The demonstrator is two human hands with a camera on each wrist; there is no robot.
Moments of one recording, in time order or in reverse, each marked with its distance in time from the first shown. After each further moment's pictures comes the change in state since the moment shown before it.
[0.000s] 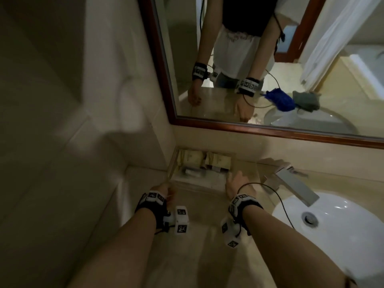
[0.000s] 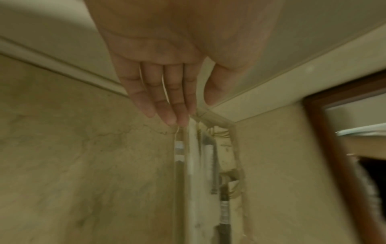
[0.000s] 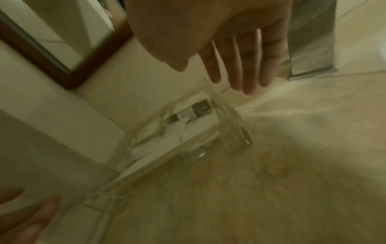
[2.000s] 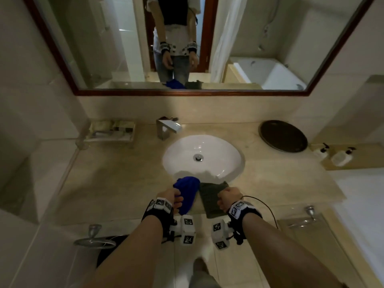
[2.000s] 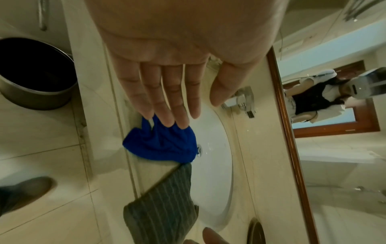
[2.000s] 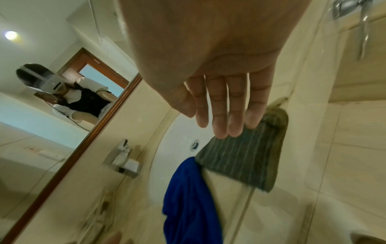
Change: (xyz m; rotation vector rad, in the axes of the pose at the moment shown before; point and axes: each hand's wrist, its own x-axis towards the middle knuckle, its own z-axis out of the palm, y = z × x) left_hand -0.291 -0.299 0.243 0.110 -0.315 0.045; right_hand -0.268 0.439 -0.015 0.754 0.130 0.273
